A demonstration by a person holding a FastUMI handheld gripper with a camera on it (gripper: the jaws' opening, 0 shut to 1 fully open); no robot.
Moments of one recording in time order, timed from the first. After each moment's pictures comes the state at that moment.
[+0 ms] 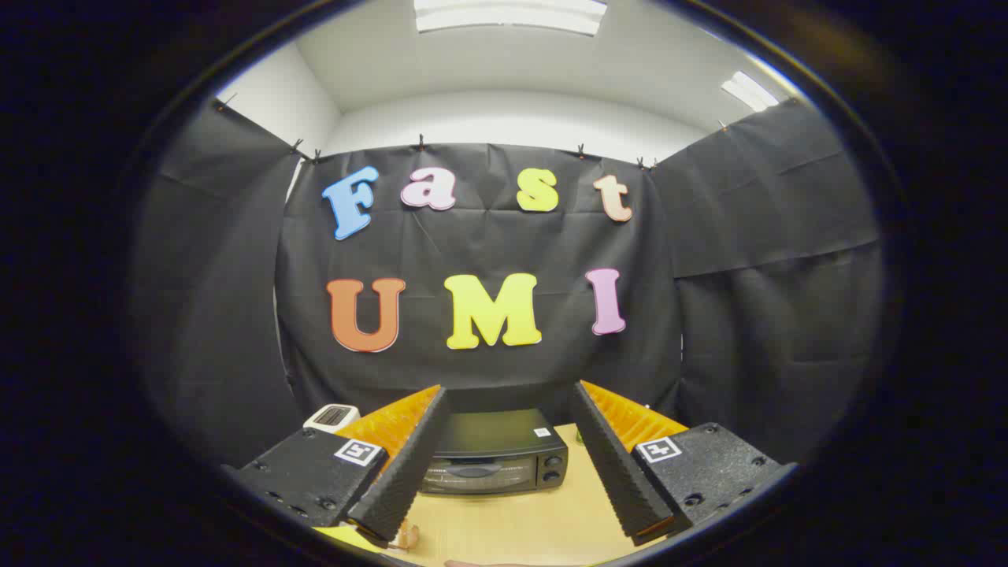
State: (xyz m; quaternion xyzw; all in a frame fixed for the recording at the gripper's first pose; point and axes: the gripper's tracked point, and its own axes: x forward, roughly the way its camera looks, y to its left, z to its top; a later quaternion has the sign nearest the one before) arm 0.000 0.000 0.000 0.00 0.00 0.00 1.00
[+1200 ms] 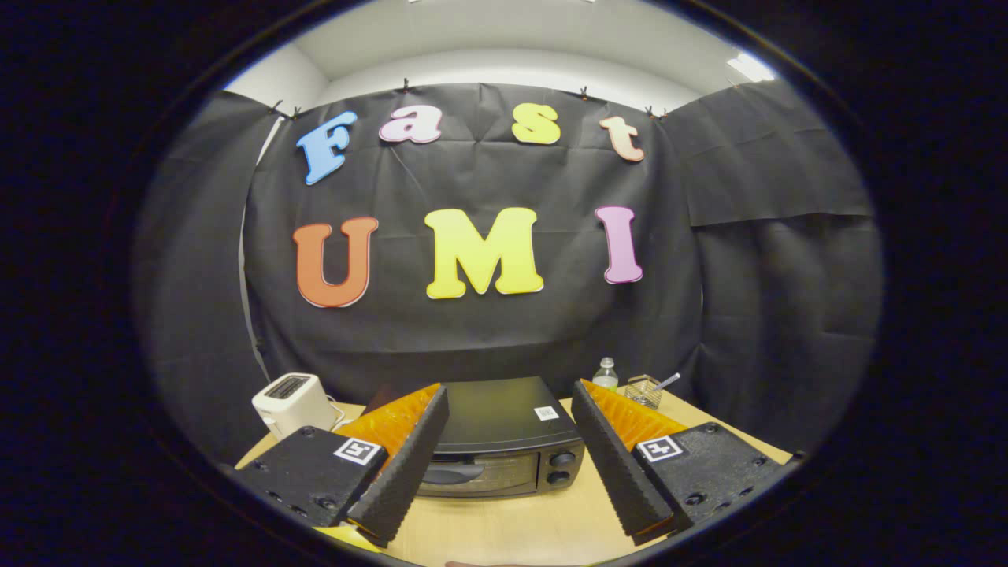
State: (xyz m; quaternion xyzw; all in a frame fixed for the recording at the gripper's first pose) arm 0.178 -0.019 -0.125 -0.02 0.07 0.00 1.00
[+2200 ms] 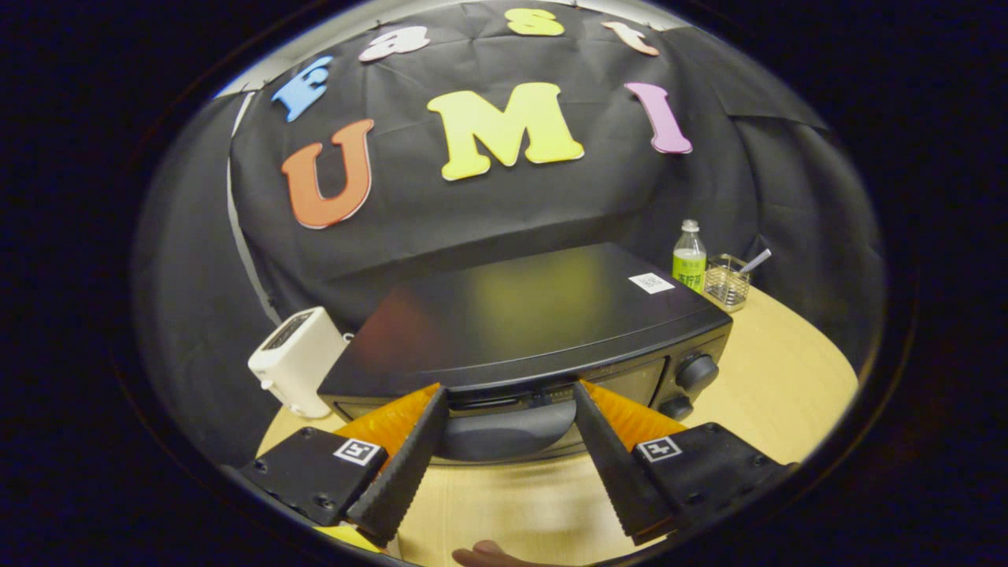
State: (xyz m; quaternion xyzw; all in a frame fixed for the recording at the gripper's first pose) arm 0.238 0.053 -0.296 0.10 0.27 0.06 0.96
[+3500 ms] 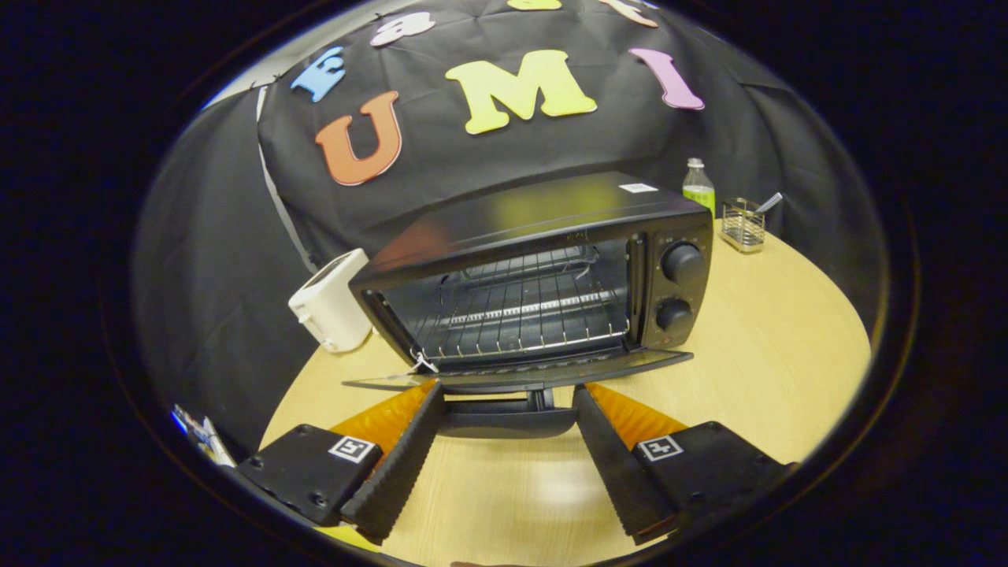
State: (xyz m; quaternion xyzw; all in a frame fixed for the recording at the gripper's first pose) arm 0.134 0.039 -0.352 0.07 0.33 0.13 0.93
